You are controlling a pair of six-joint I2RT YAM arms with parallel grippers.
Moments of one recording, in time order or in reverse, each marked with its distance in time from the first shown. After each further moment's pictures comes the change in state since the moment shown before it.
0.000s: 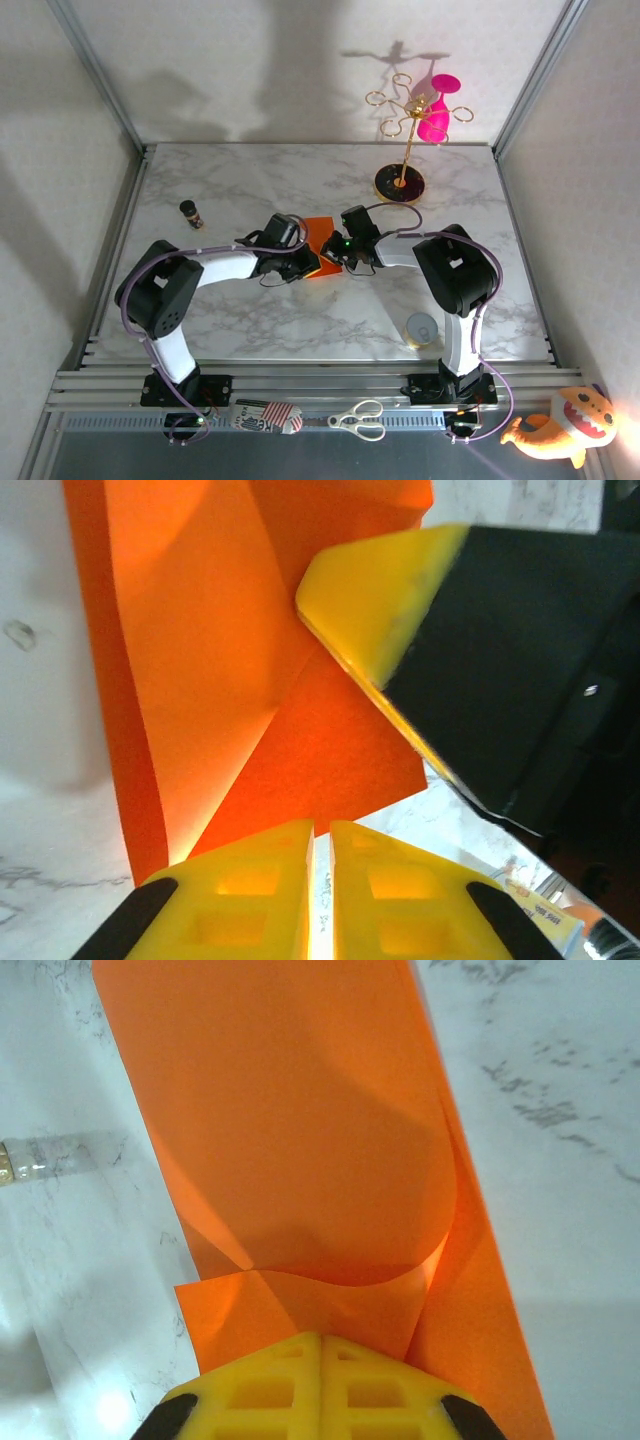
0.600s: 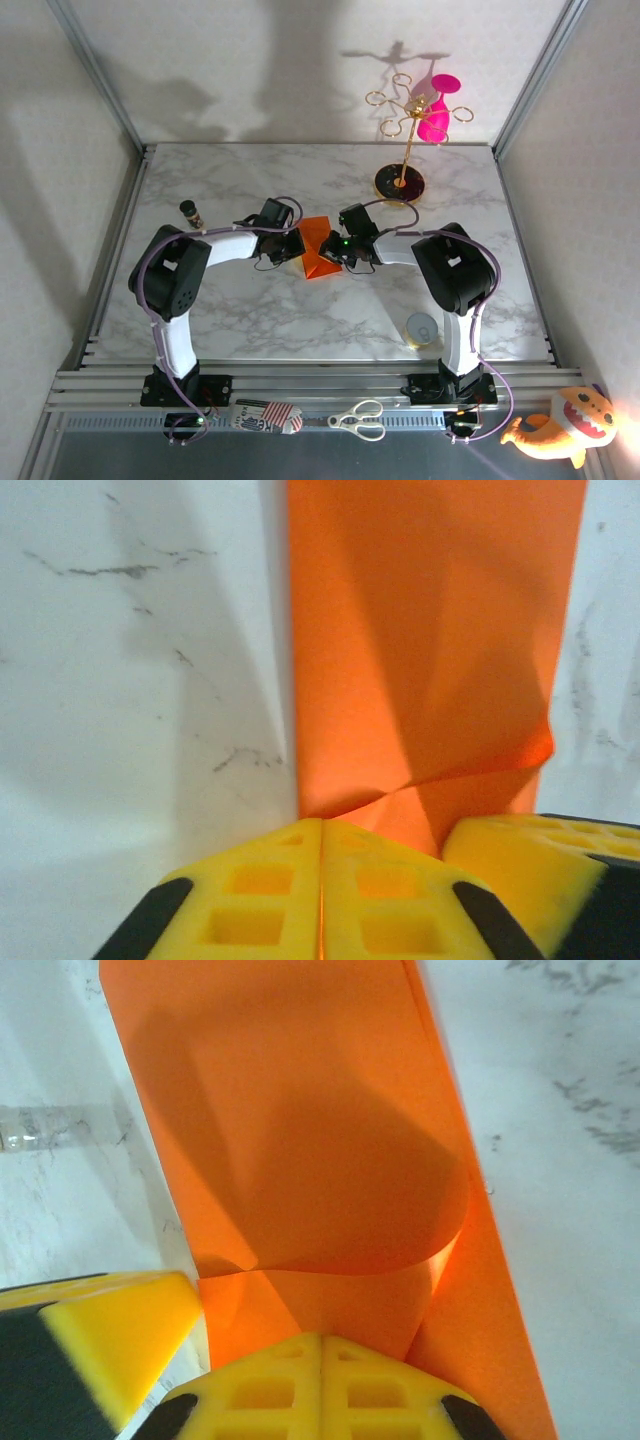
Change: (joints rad) left arm 0.109 0.113 0.162 -0.127 -0.163 0.179; right arm -0.001 0.016 0.030 -0.027 -0.024 -0.076
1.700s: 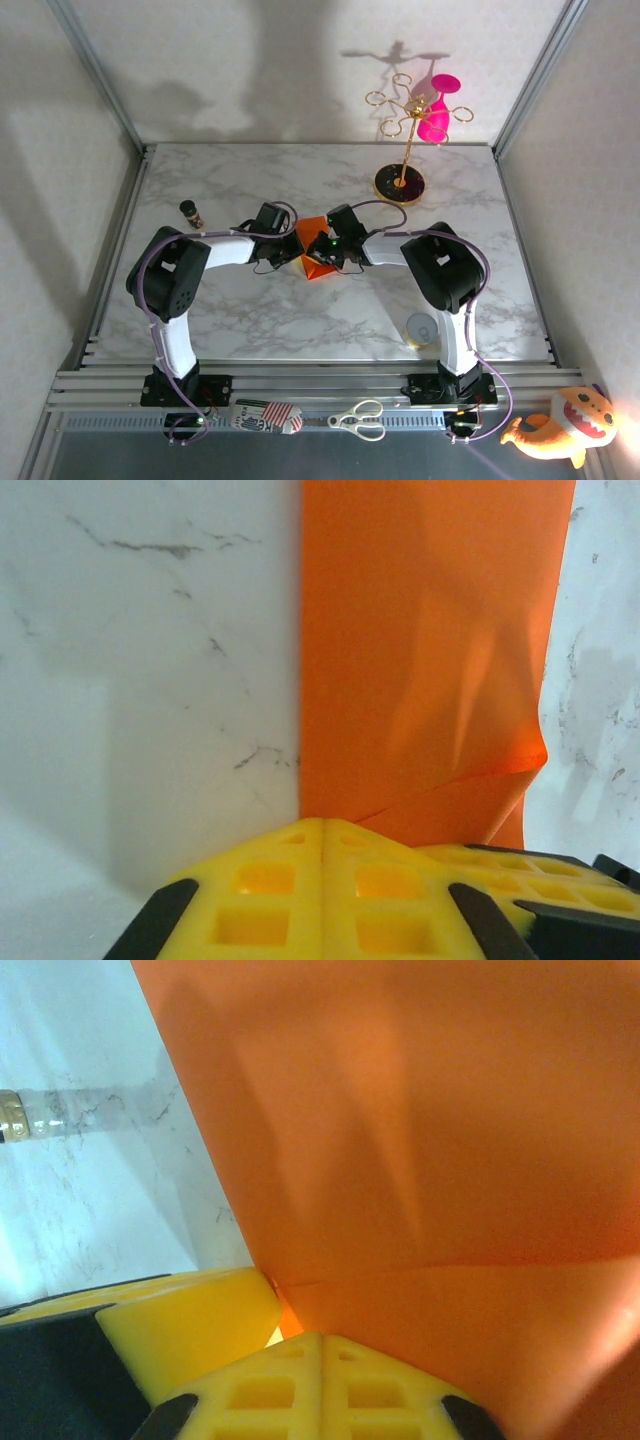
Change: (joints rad) left arm 0.010 0.005 -0.070 0.112 0.014 -0.084; right arm 0.057 0.045 0.053 0.029 -0.024 0.083
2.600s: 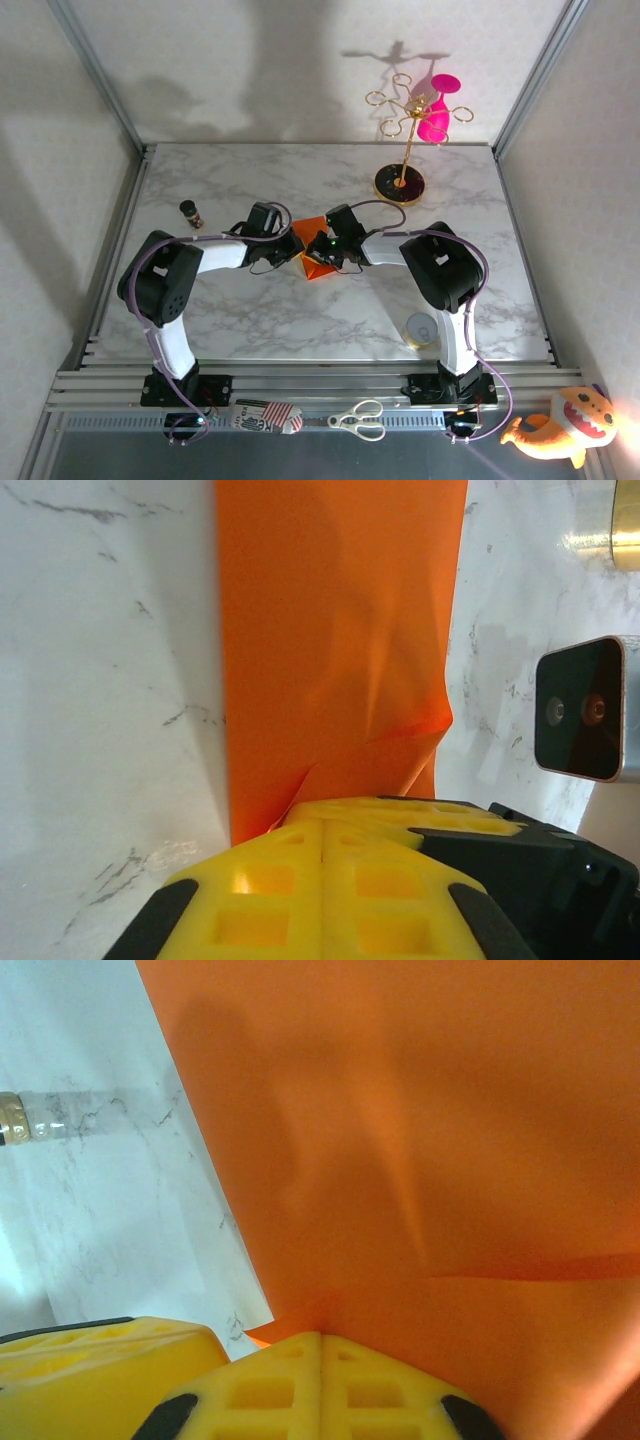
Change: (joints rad) left arm 0.032 -0.051 -0.073 0.126 0.137 -0.081; right arm 0.009 0.019 0.018 0.000 0.011 0.002
